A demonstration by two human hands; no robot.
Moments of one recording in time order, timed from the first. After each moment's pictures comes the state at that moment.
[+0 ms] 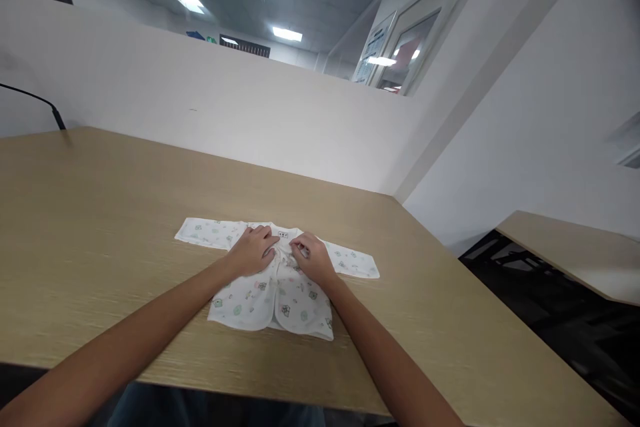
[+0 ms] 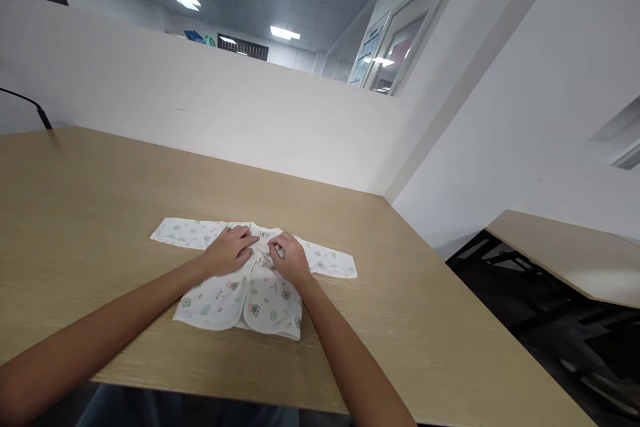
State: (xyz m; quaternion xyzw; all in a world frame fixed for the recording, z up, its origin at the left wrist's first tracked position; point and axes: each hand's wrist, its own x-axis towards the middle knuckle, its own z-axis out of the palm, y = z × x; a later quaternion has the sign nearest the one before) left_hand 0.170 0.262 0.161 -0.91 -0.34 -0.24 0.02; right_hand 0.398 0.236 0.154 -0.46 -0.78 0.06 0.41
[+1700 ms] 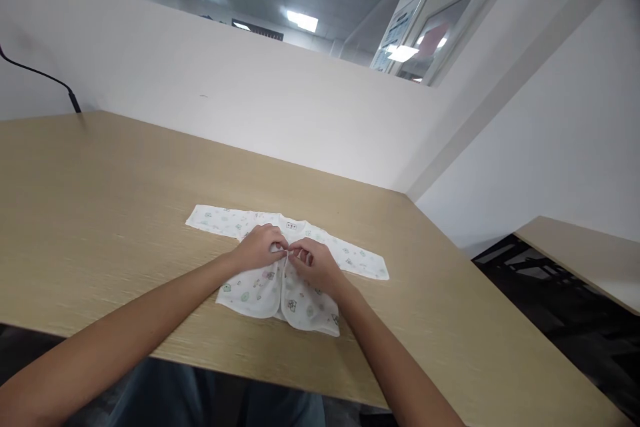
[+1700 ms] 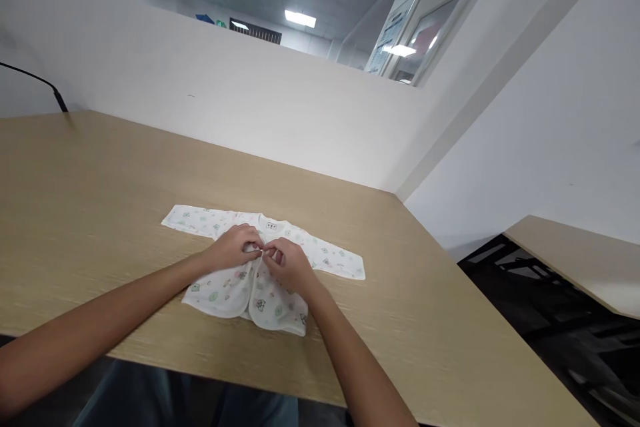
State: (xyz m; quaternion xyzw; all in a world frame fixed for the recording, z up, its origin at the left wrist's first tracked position) left_hand 0.171 0.249 0.164 -0.89 -0.32 -0.29 -0.16; right_hand 0.378 0.193 0.180 -0.49 -0.79 0.19 0.32
